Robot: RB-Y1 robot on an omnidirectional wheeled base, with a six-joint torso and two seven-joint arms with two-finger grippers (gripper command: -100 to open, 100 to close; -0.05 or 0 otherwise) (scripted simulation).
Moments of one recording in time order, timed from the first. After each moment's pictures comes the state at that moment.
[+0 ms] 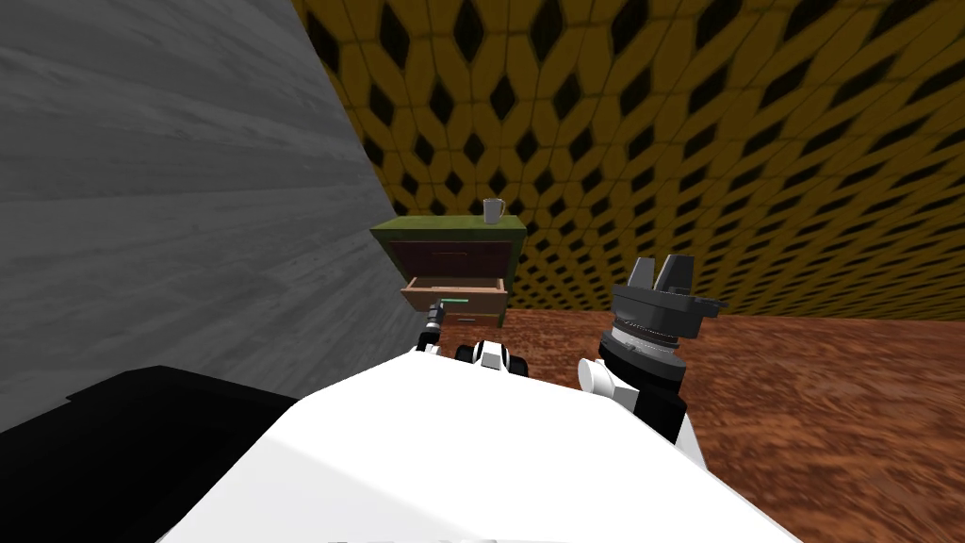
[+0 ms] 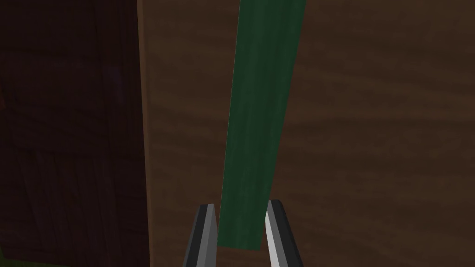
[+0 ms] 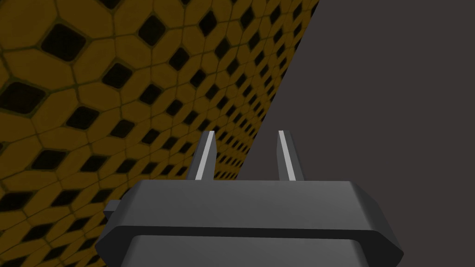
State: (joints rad) left arm 0.20 0.11 0.06 -1.08 0.13 -0.73 0.19; right arm 0.51 0.01 -0.04 -2.39 0.09 -0.58 -0.08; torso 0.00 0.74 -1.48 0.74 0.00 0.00
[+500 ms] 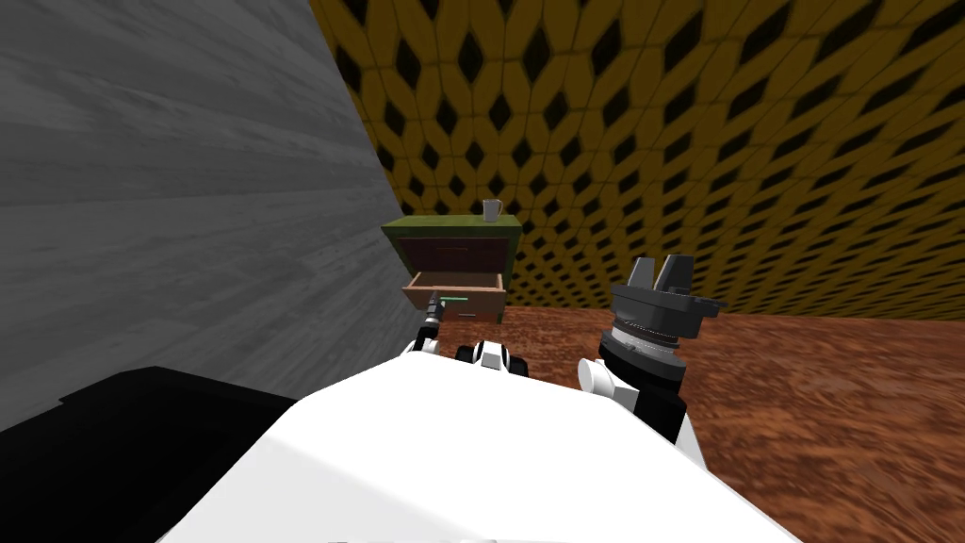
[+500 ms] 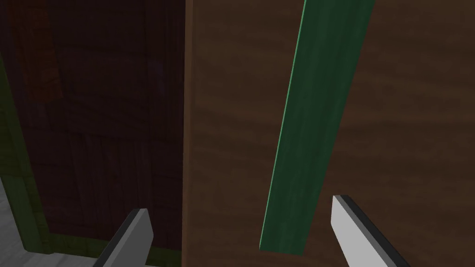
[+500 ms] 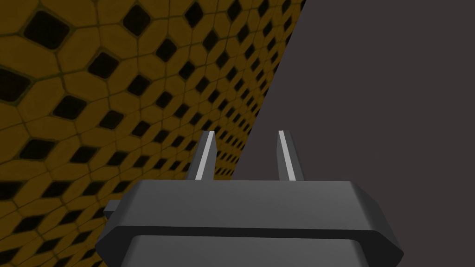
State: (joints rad) left arm 0.19 0.14 0.06 -1.13 0.14 -0.67 0.21; right arm 0.51 0.01 -0.04 -2.39 0.09 -0.58 -0.08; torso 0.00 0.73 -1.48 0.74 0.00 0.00
